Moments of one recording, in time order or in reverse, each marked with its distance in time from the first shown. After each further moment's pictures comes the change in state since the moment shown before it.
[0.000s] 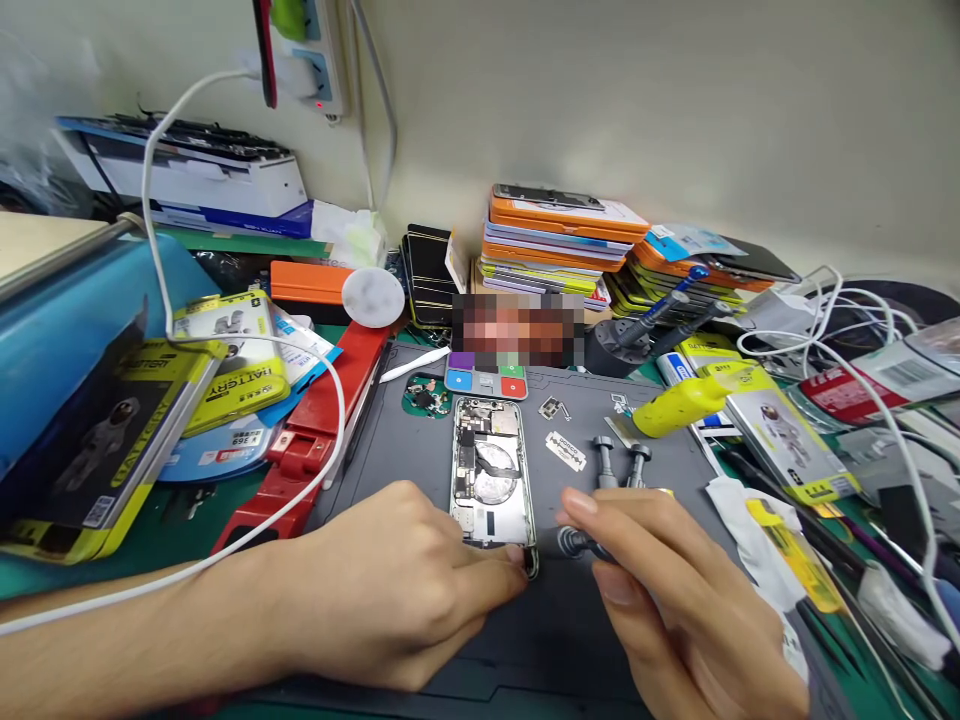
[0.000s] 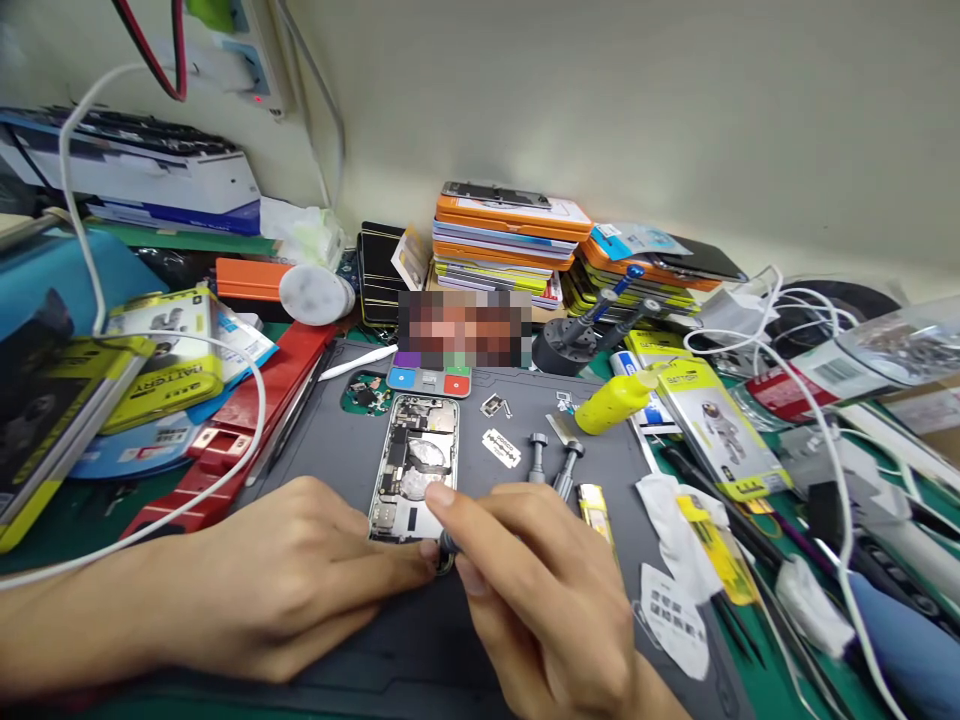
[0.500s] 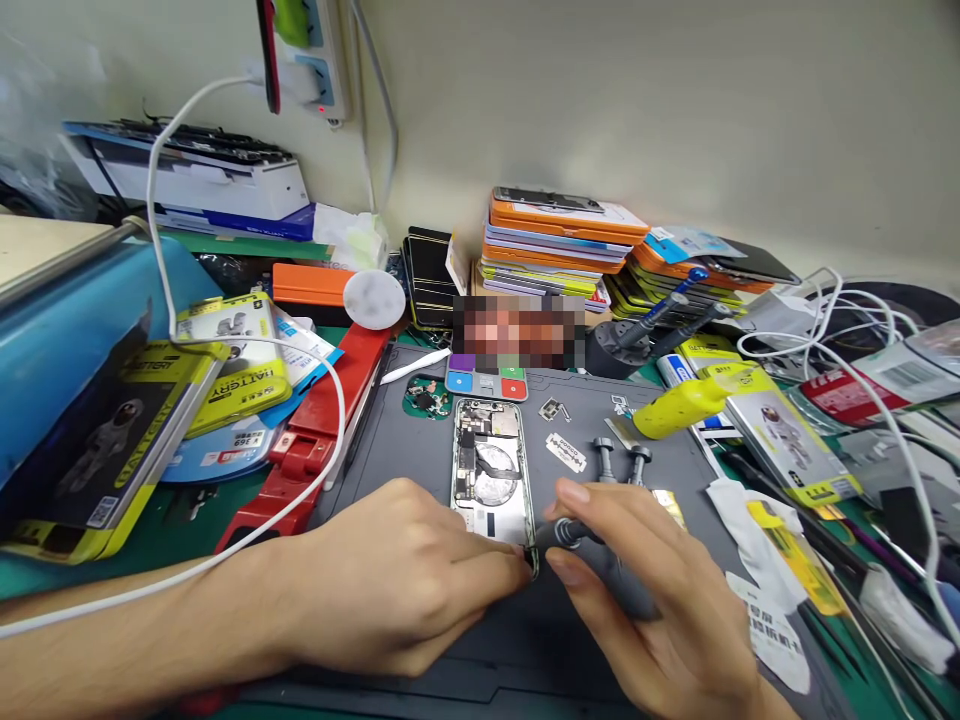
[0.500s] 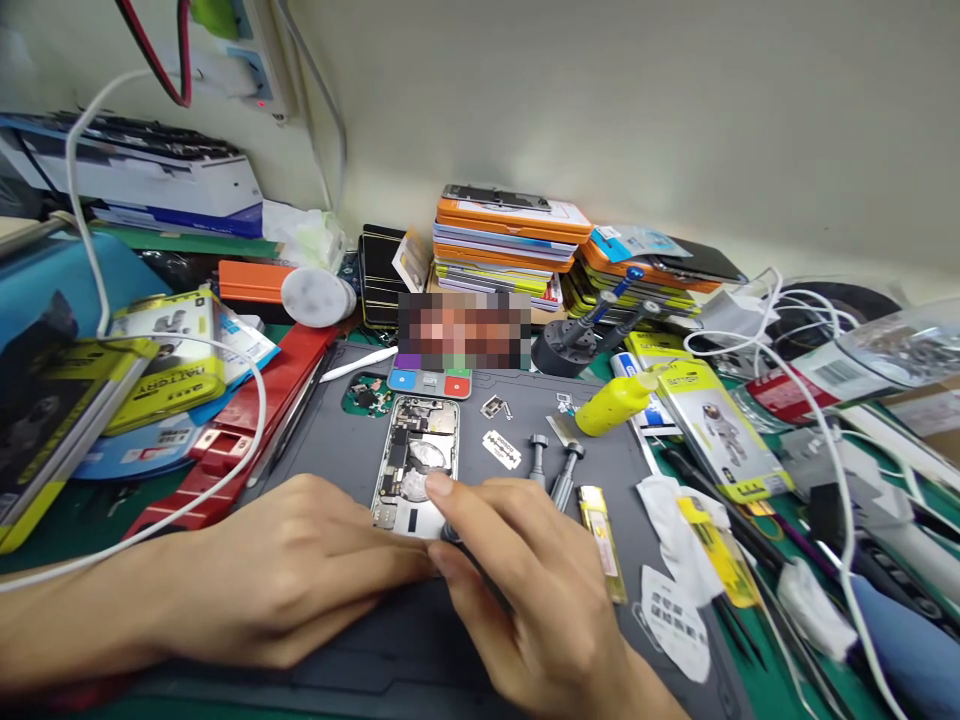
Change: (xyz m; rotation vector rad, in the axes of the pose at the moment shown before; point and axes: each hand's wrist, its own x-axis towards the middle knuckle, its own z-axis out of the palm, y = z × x) left_hand 0.000 -0.003 0.000 -0.055 0.049 0.020; right_hand 0.006 -0.001 0.008 0.017 0.022 0.016
